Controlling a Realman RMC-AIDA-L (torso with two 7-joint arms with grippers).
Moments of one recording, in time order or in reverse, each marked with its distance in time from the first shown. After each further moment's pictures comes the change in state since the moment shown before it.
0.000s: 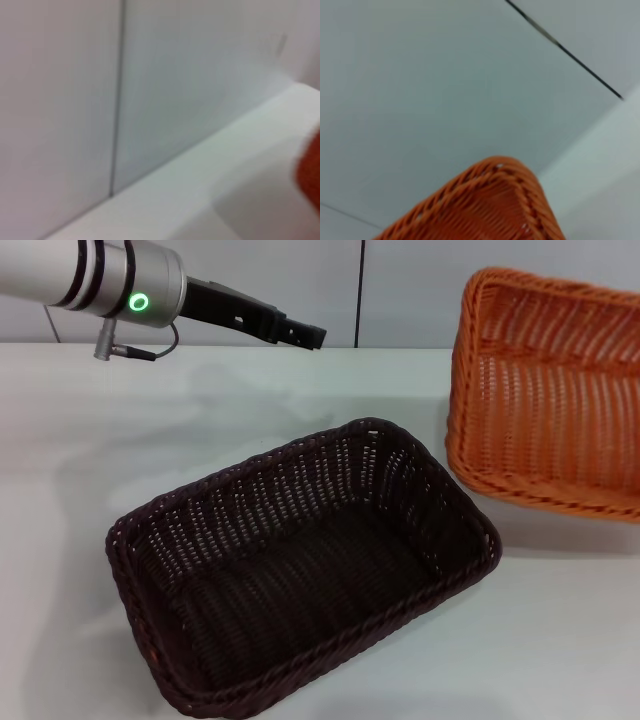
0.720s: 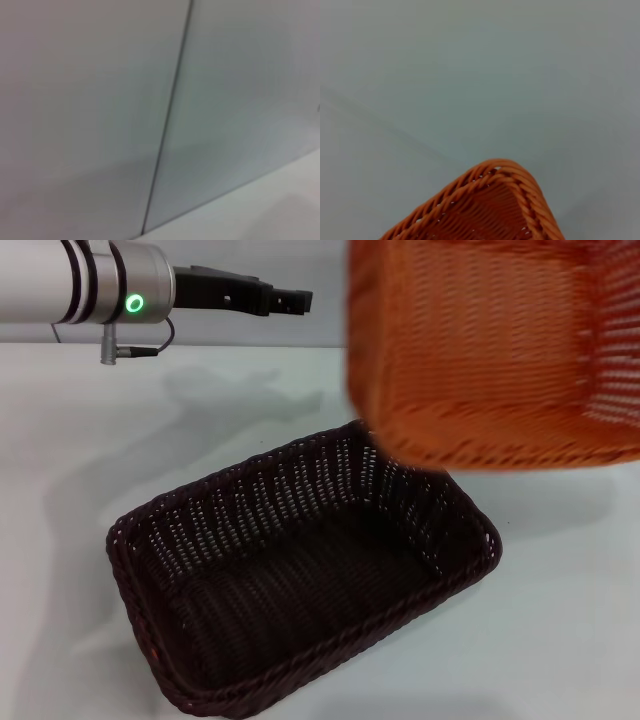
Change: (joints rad) left arm 0.090 -0.054 0.010 -0.042 -0.156 0.224 0.038; right arm 0.065 0.065 -0.042 0.000 0.254 -0.235 -0.099
